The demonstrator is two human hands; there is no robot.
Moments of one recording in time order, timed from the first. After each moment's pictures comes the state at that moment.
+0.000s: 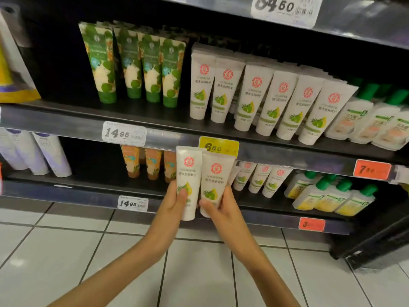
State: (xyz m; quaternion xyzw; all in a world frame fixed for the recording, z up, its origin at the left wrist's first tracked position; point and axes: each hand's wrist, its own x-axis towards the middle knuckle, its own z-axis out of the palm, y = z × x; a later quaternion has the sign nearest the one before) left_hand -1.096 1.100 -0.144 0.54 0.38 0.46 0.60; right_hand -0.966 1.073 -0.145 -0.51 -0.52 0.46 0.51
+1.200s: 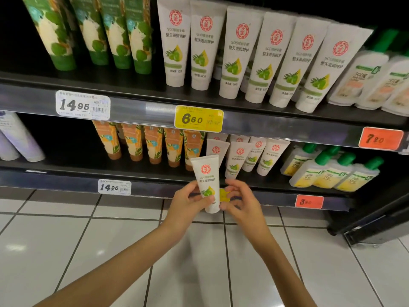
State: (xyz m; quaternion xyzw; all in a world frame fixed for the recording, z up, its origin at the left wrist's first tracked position) left_hand -1.028 1.110 -0.201 0.51 0.47 0.34 0.64; right_hand -0.882 1.069 -0.223 -0.63 -0.49 0.36 0.48
